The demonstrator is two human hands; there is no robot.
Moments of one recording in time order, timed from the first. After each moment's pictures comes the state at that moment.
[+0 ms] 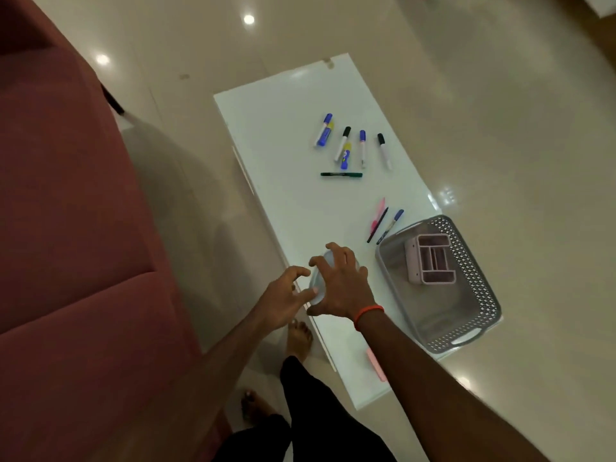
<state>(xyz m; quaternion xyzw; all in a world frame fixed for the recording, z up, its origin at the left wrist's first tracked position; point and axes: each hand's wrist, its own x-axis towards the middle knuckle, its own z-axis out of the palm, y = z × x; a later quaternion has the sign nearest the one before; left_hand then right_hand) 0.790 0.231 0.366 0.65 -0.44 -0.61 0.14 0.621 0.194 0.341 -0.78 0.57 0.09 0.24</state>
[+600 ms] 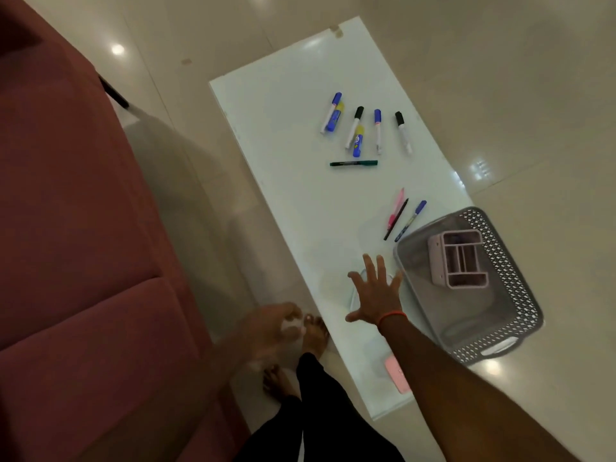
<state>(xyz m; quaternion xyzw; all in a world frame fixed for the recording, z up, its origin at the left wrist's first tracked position) 0.819 0.231 0.332 0.59 -0.58 -0.55 -0.11 0.556 0.179 0.225 -0.73 0.57 0.28 0.24</state>
